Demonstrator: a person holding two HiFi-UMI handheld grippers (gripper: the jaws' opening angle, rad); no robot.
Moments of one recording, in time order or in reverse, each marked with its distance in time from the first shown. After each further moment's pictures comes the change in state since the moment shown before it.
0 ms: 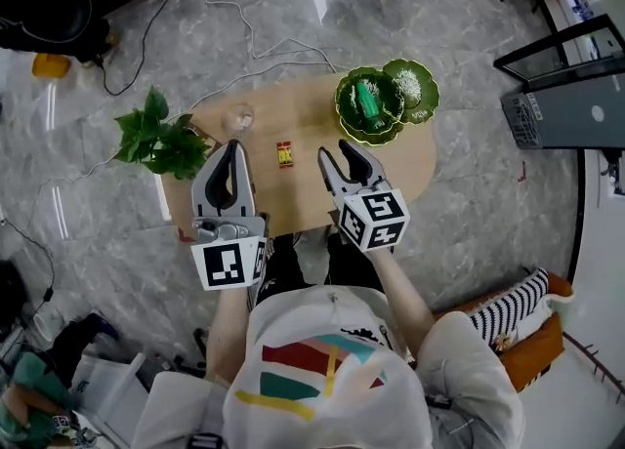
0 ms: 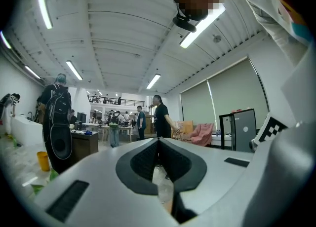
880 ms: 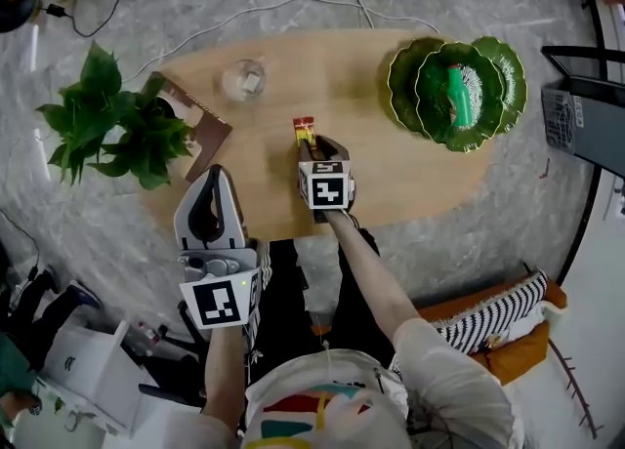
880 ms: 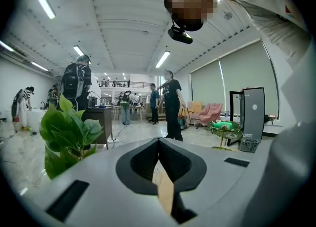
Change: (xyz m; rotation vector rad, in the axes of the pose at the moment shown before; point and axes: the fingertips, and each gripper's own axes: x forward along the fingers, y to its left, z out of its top) left arm -0.017 0.074 -0.220 -0.032 0.209 0.112; right arm 0.216 -0.051 -0.328 0.026 0.549 -0.169
